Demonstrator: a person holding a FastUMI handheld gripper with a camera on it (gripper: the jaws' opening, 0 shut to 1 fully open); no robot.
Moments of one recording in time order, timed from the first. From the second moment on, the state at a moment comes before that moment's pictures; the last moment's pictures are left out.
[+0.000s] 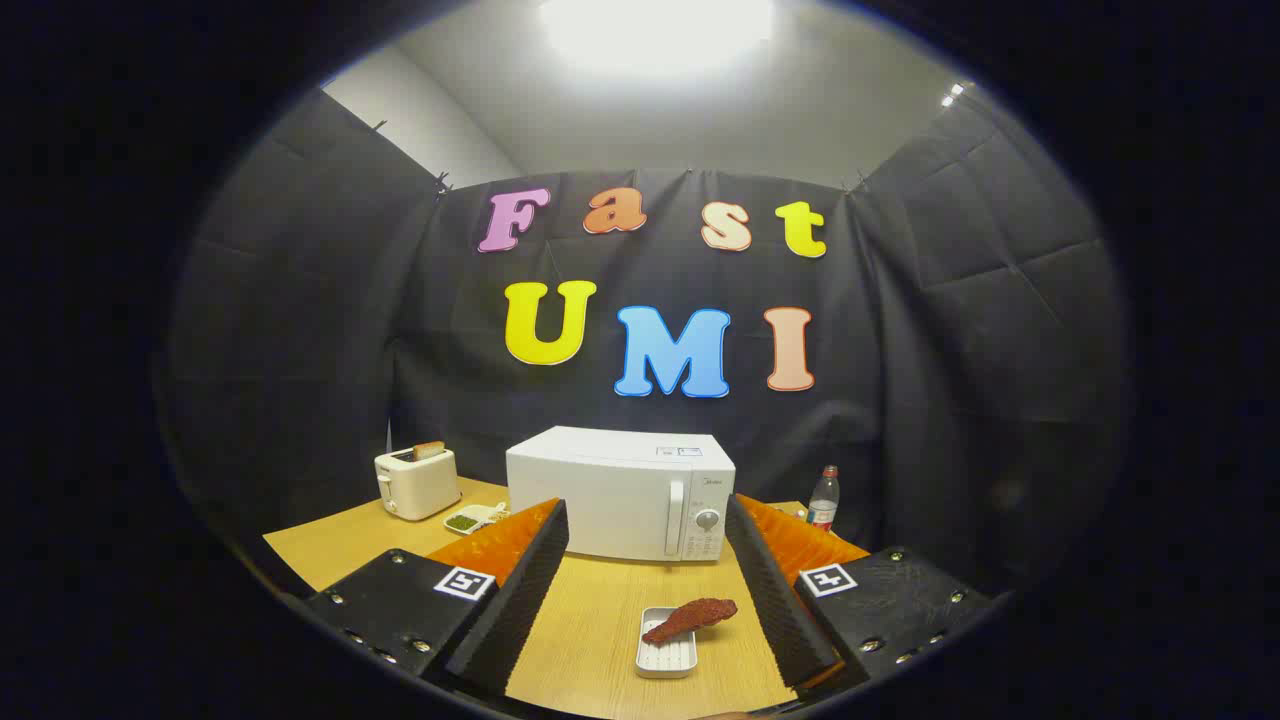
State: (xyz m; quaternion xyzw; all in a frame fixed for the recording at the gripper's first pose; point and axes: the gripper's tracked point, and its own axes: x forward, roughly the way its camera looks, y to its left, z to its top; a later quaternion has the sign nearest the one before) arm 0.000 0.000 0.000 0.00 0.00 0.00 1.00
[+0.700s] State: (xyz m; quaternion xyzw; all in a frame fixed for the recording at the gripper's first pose) arm 0.005 -0.004 -0.003 0.01 0.00 0.00 1.00
